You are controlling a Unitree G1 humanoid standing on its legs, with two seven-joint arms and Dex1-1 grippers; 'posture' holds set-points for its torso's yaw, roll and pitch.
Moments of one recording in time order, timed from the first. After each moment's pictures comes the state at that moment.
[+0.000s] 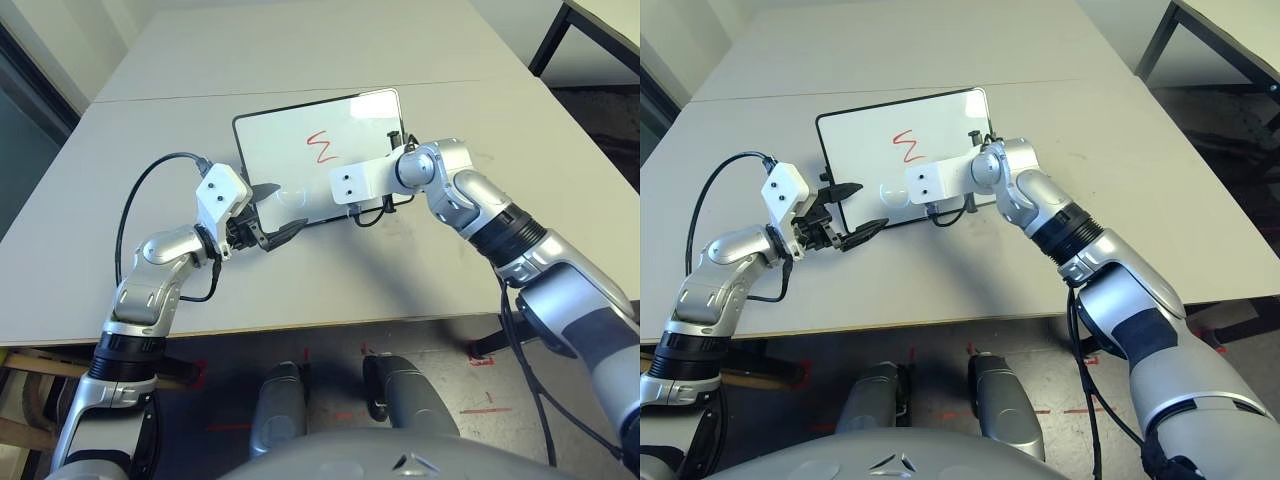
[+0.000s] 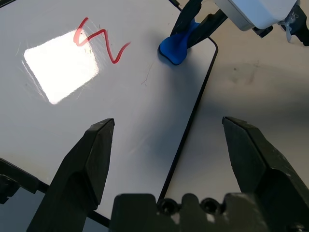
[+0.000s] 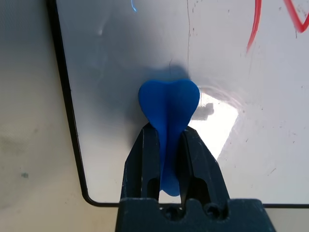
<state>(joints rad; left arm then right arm) -0.26 0.57 0.00 -0.11 -0.32 0.30 -0.81 -1.00 -0.41 0.64 0.38 -0.66 0.28 0.93</state>
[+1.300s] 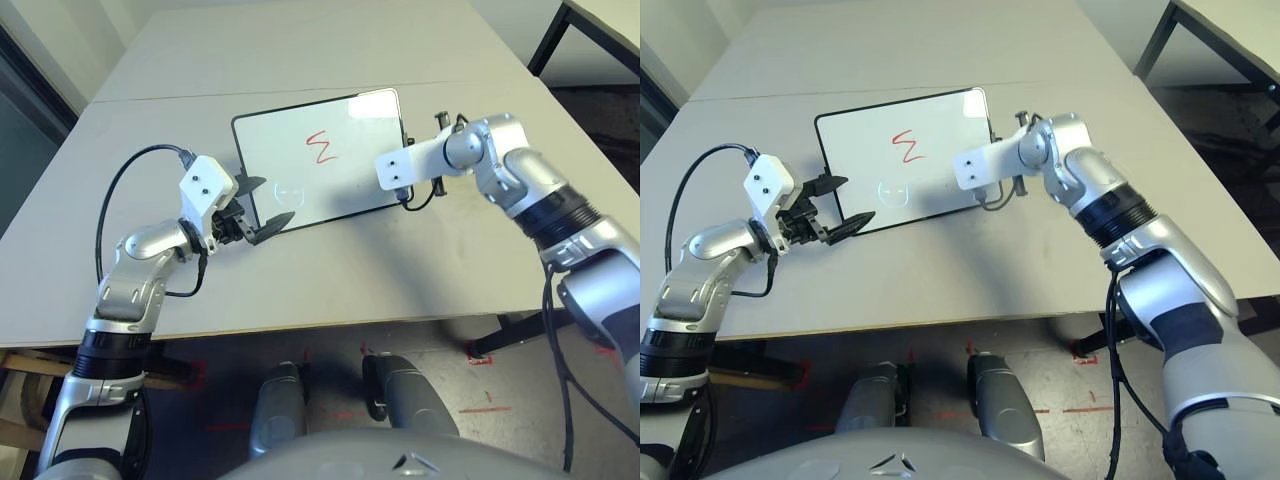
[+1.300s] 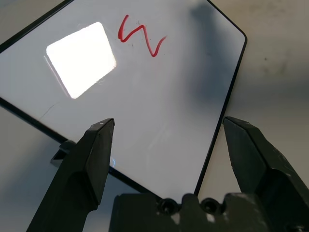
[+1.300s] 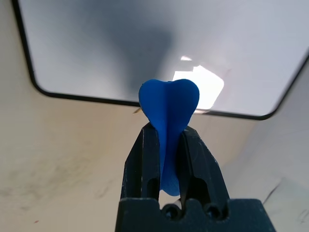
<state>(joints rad) -0.27 0.67 0.08 -0.11 -0.32 0.31 -0.83 -1.10 -0.58 0.60 0.30 -0.71 0.19 1.10</state>
